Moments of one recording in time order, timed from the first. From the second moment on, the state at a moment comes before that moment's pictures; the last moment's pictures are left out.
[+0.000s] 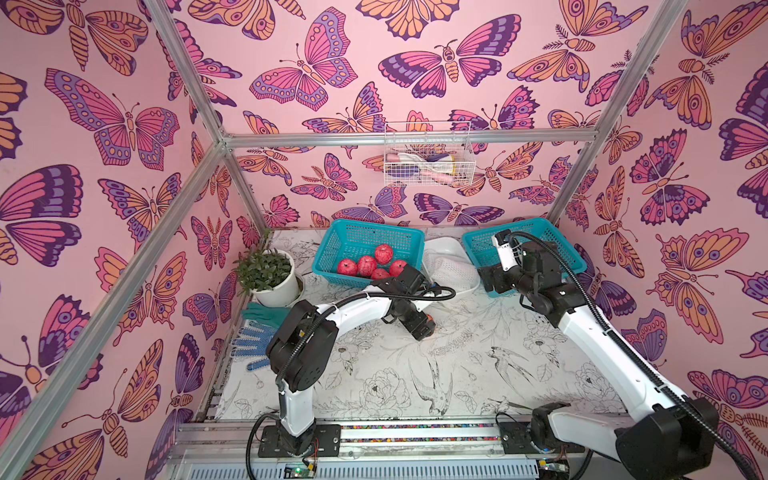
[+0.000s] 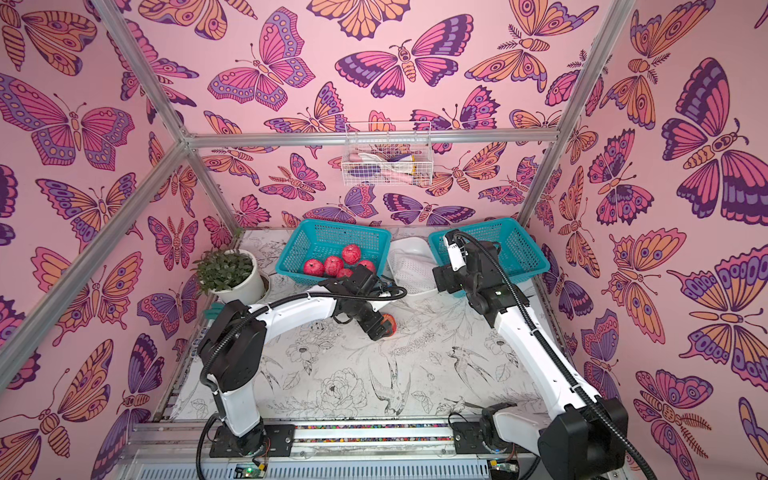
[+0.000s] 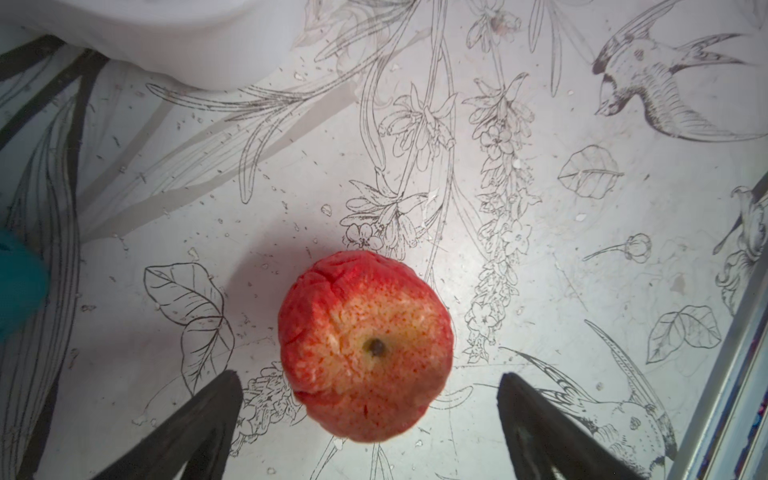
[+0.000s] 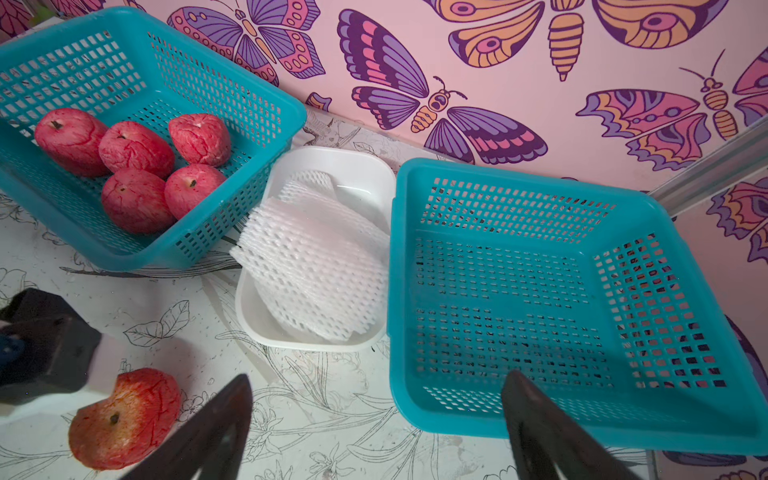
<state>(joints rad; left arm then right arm) -0.73 1.88 1.33 -0.59 0.27 0.20 0.26 1.20 1.06 -0.42 0.01 -0.14</state>
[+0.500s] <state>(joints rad) -0.75 2.00 1.43 -0.64 0.25 0.23 0.26 1.23 1.05 -0.42 0.00 -0.10</state>
